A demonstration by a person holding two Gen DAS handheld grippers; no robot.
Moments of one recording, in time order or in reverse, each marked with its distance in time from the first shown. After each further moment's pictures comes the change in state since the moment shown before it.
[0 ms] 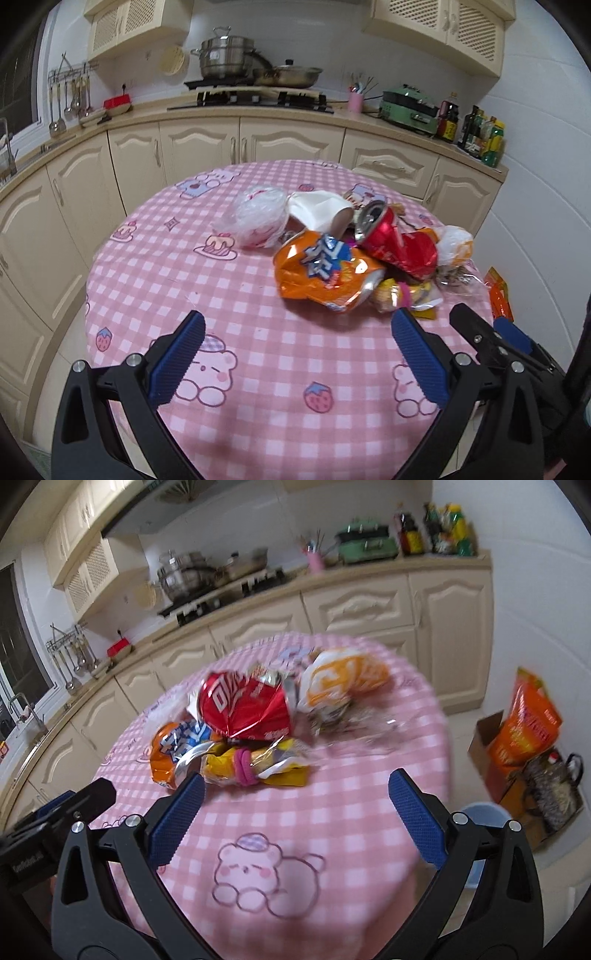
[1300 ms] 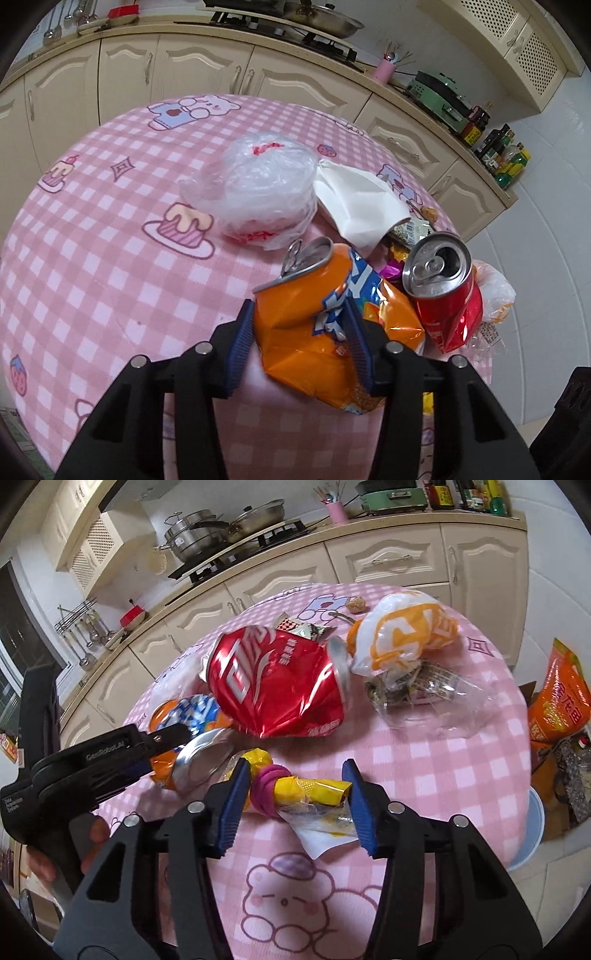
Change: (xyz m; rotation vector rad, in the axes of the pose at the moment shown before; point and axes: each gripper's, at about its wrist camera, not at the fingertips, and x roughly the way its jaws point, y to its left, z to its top) left arm 0.117 0.038 0.035 -0.228 0.213 -0.145; right arm 0.036 0.013 0.002 0.011 0.156 0.070
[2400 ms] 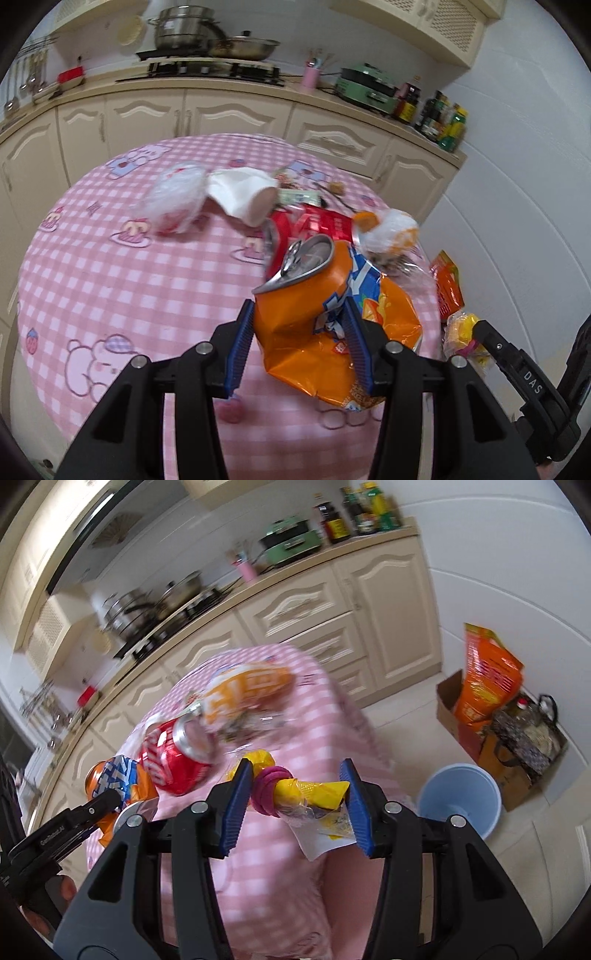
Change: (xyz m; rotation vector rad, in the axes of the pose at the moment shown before) left arm -0.071 -0.088 -0.065 0.258 -0.080 -0.068; right arm -0.110 -0.104 -0.032 0.264 -0.220 -0.173
